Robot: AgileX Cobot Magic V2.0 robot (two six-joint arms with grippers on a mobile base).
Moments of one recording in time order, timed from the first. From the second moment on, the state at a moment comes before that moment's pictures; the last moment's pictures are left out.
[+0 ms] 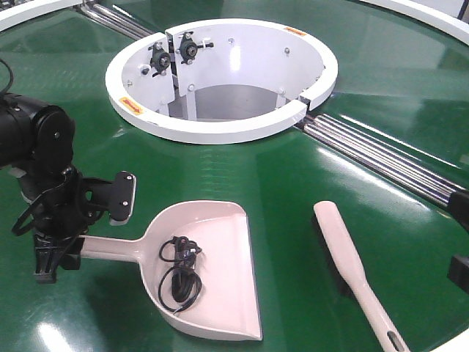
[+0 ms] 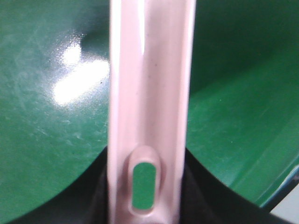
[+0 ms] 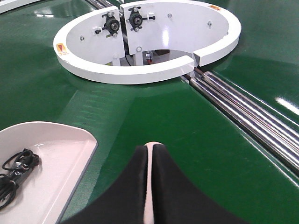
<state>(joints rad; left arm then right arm) -0.32 1.73 -1.24 0.07 1.23 1.14 0.22 0.58 -0.58 0.11 0.45 -0.09</state>
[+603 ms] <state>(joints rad) -0.32 1.73 -1.24 0.09 1.22 1.10 0.22 0.58 -0.58 0.11 0.49 -0.09</state>
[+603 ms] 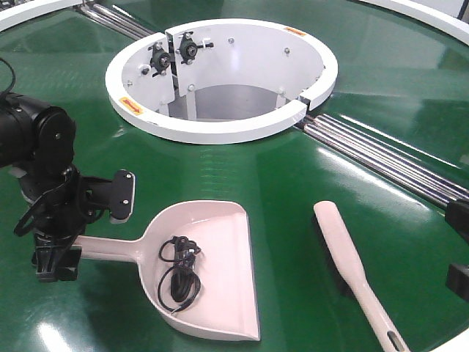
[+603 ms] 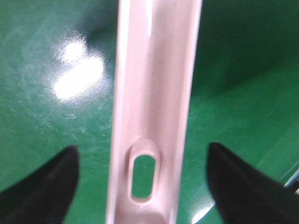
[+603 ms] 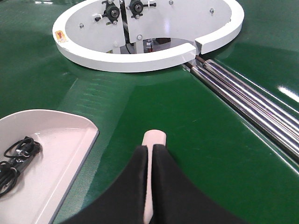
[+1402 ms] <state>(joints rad) -0.32 1.38 -1.24 0.09 1.17 0.88 0.22 0.58 -0.58 0.10 0.46 -0.09</state>
